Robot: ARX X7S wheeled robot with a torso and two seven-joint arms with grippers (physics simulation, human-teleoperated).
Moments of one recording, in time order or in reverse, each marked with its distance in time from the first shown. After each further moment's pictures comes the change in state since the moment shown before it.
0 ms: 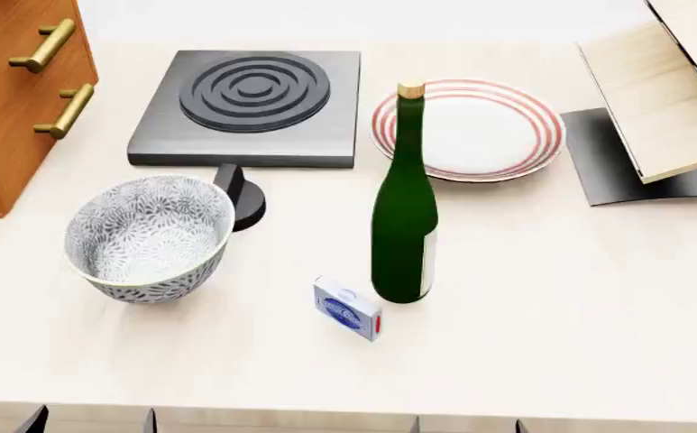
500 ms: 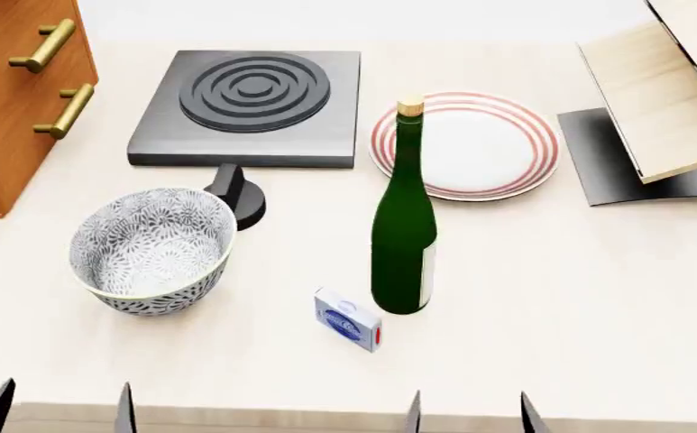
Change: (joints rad) left arm 0.016 -0.089 0.065 0.166 -0.036 -0.072 -0.101; right arm 0.025 0.050 -0.071 -0.072 0.000 0.042 0.090
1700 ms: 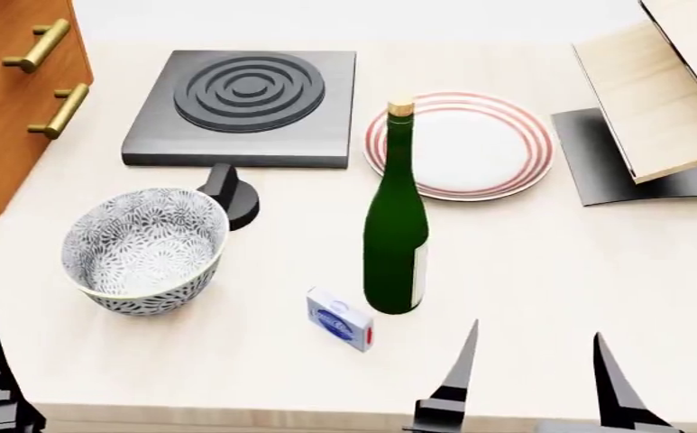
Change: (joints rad) left arm 0.025 -0.091 -0.105 0.437 -0.052 -0.197 -0.124; right arm 0.009 0.088 0.025 -0.317 0.115 0.146 0.104
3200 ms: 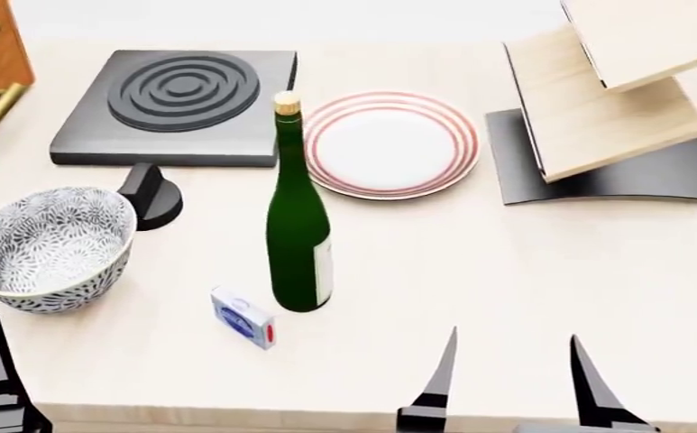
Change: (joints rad) left arm 0.004 -0.036 0.029 -0.042 -0.046 0.028 -0.041; right arm 0.005 0.050 -0.069 0.017 0.043 -0.009 0.039
